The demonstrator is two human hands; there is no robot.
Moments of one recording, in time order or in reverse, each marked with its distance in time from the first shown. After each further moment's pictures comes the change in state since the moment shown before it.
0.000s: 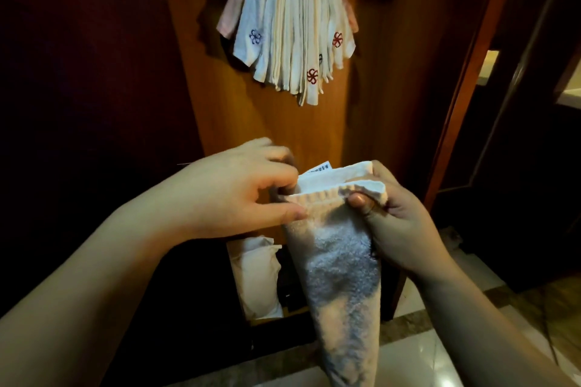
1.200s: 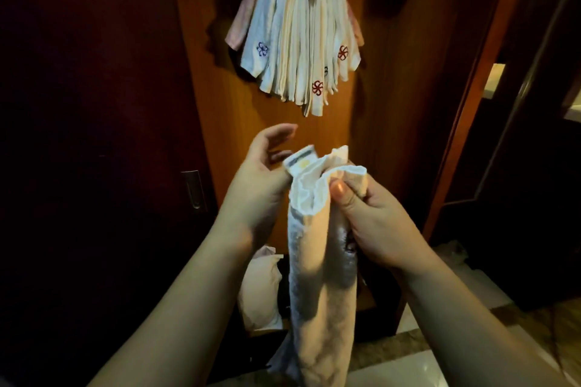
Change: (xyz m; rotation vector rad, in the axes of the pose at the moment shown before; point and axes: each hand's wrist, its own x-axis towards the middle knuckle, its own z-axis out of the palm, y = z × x) left_hand 0.037 0.018 0.048 -1.207 0.695 -0.502; right_hand 0.025 -0.021 0.017 0.100 -0.082 0.105
